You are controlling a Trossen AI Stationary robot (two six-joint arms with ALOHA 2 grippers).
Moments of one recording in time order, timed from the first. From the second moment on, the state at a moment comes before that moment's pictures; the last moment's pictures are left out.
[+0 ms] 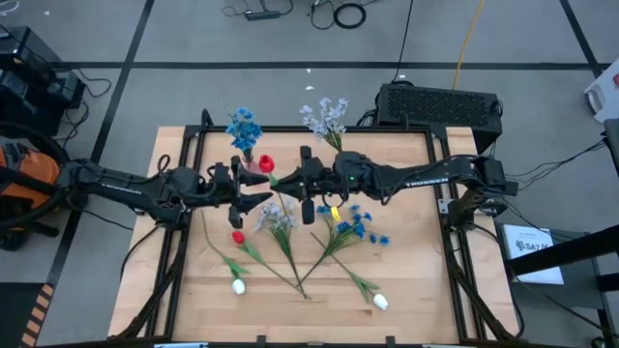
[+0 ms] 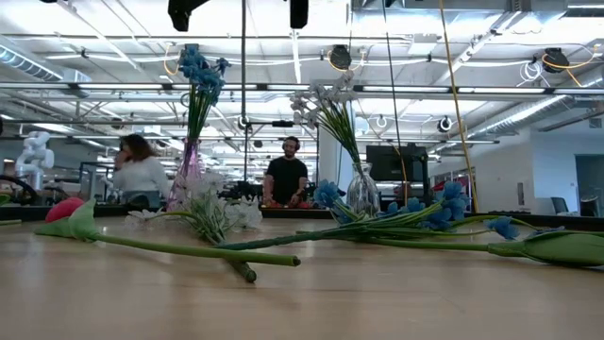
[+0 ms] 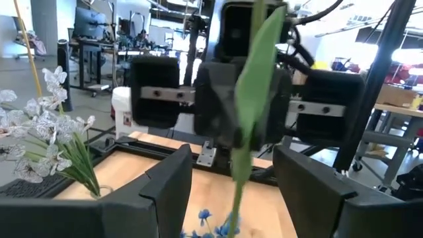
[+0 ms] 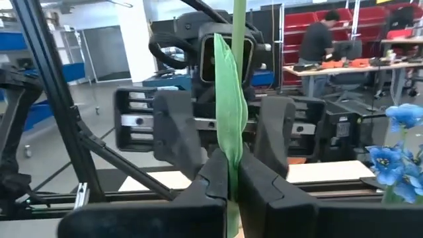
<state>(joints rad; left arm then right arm) -0.13 0.88 0.62 0.36 -0.23 -0.15 -0.02 1.72 1.35 0.42 -0.08 0.12</state>
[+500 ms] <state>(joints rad) -0.11 0.87 0.61 0.41 -0.23 -0.15 -0.03 1.73 1.35 0.35 -0.11 0.12</state>
